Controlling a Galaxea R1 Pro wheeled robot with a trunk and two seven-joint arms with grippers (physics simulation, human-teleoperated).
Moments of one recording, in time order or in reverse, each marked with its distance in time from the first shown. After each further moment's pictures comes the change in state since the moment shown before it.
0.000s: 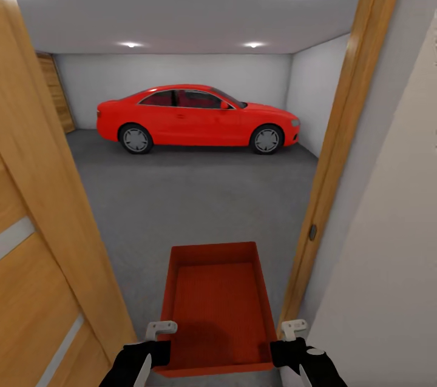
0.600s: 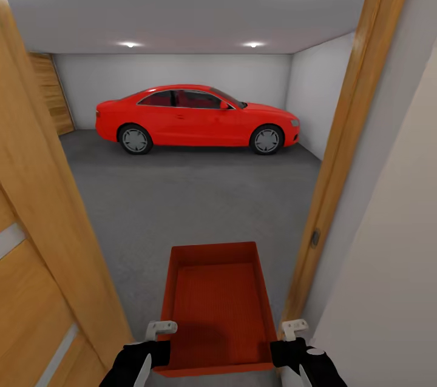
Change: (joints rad) left arm 0.000 0.000 0.000 0.000 0.000 -0.001 0.000; right arm 0.000 0.000 0.000 0.000 0.000 0.000 0.000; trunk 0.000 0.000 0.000
